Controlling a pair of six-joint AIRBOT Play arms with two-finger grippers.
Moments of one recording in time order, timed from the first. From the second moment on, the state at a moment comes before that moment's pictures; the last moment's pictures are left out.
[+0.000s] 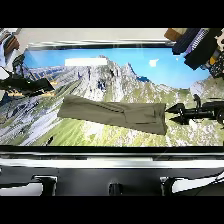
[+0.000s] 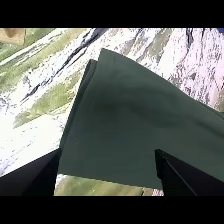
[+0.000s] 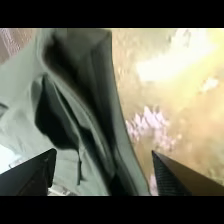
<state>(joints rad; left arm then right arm) 0.12 -1.50 1.53 1.26 -1.20 -1.56 -0.54 -1.71 1.17 2.42 -1.31 -1.96</state>
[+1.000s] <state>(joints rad) 0.10 -1.52 1.52 1.25 -1.21 -1.57 -0.27 -1.73 1.18 2.36 -1.23 -1.91</state>
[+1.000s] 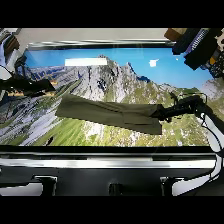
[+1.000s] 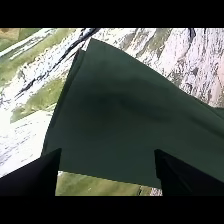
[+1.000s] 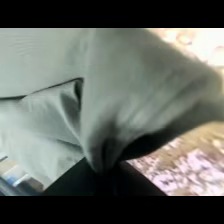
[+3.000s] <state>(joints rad) -0.38 -1.82 1.87 0.83 -1.17 -1.73 -0.13 -1.50 1.83 2.31 -1.57 -1.47</state>
